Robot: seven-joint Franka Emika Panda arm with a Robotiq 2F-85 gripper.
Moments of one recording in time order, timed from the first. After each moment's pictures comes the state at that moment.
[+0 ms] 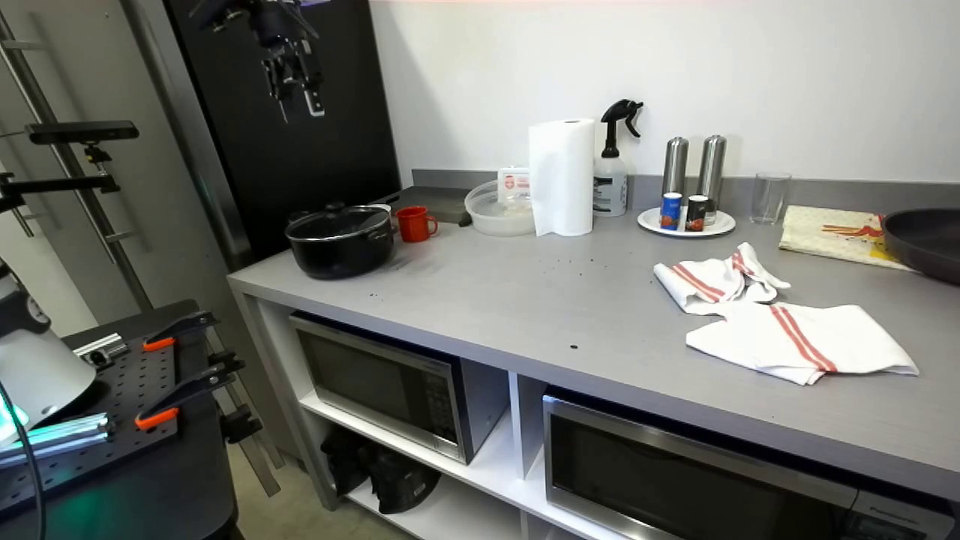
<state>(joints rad) 0.08 -0.26 0.16 -2.33 -0.11 2.05 0.05</state>
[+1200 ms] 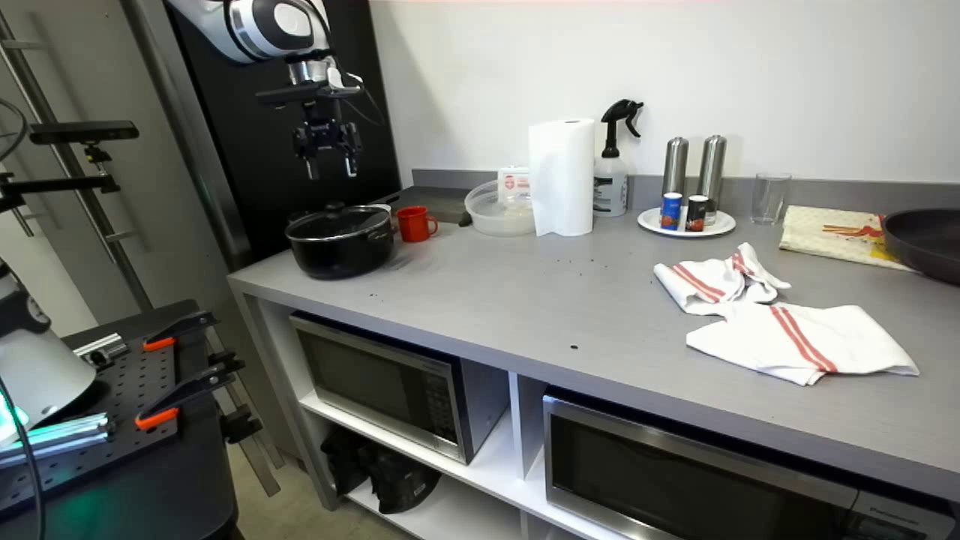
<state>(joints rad) 0.21 0.23 0.21 -2.07 -0.17 2.18 -0.16</state>
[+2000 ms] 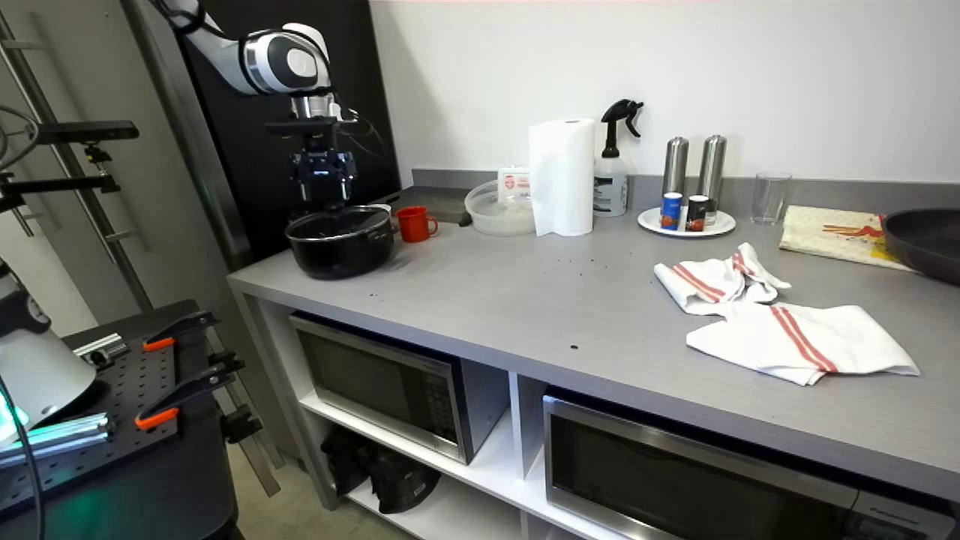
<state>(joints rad) 0.25 0.41 0.27 -1.98 -0.17 2.23 -0.27</state>
